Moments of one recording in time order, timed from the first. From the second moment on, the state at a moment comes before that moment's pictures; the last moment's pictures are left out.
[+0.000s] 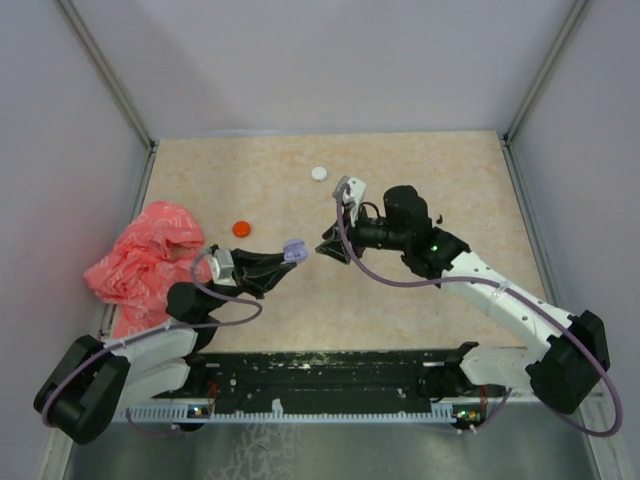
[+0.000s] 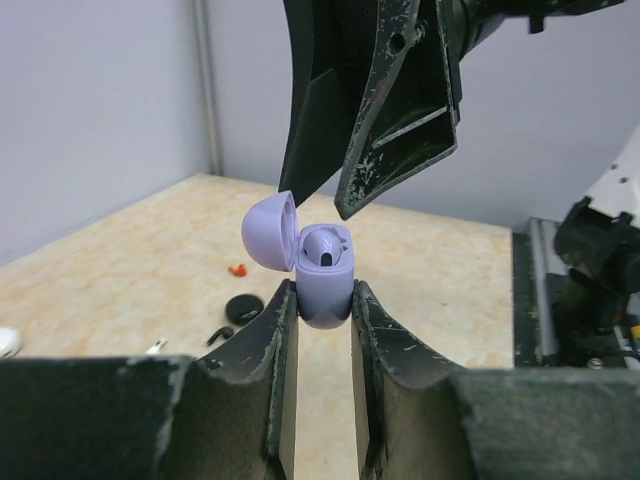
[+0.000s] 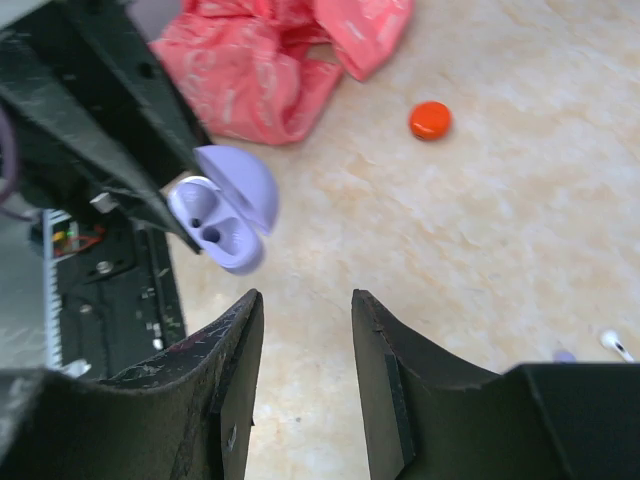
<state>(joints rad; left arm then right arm) -0.55 1.05 0.13 1.43 0.61 -0.31 0.70 1.16 0.97 -0.10 -0.59 -0.03</state>
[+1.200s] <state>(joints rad) -0.55 1.04 0.07 1.23 0.39 -0.06 0.59 2.10 1.66 -0.65 0.01 -0.08</state>
